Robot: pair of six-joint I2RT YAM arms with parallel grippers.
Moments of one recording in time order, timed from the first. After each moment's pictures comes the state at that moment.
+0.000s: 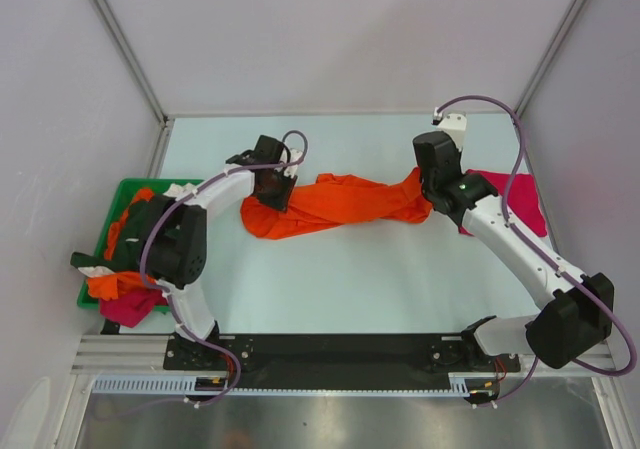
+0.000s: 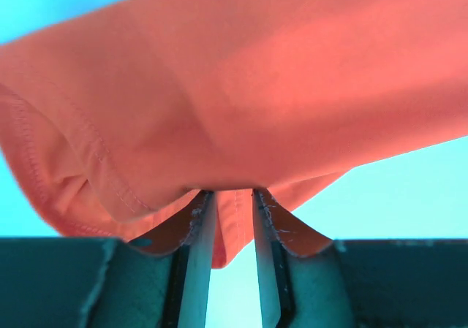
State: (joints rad) left arm -0.37 1.84 1.31 -0.60 0.10 0.07; right arm 0.49 1.33 1.20 -0.48 0.68 0.31
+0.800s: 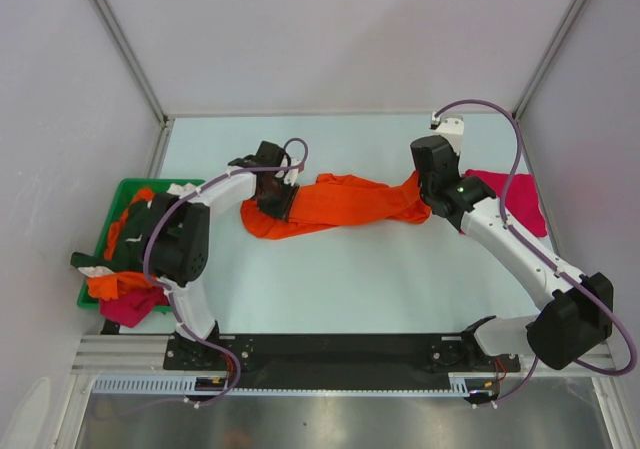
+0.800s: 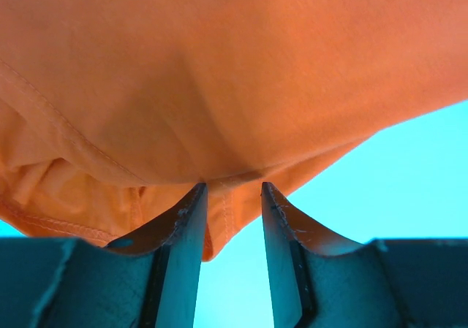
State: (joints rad) left arm -0.37 1.85 1.29 -0.63 0.13 0.06; right arm 0.50 1.32 1.18 -0.47 0.68 0.32
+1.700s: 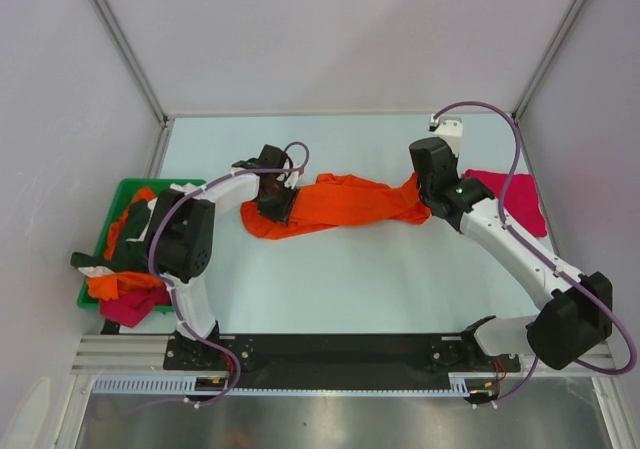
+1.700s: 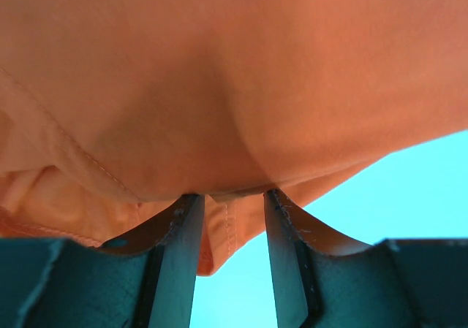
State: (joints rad) left arm -0.38 1.89 1.27 -0.62 0.10 0.04; right arm 0.50 1.32 1.16 -0.47 0.68 0.34
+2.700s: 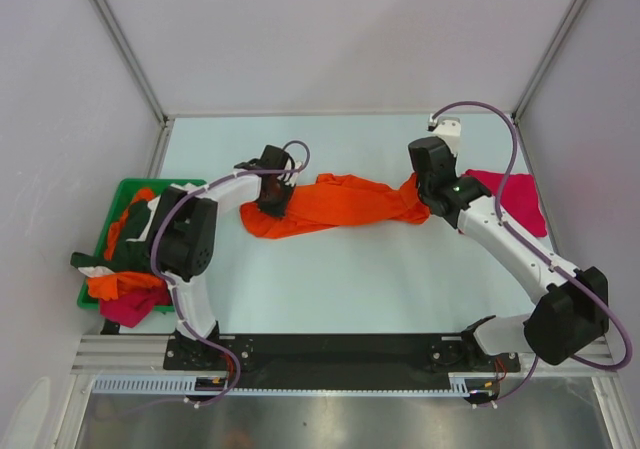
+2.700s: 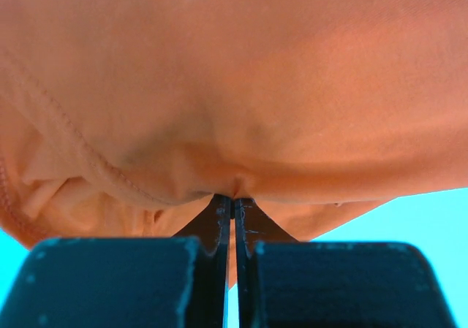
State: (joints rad) left arm -0.38 1.91 1.28 -0.55 0.03 0.01; right arm 0.49 1.34 1.16 -0.45 0.66 0.34
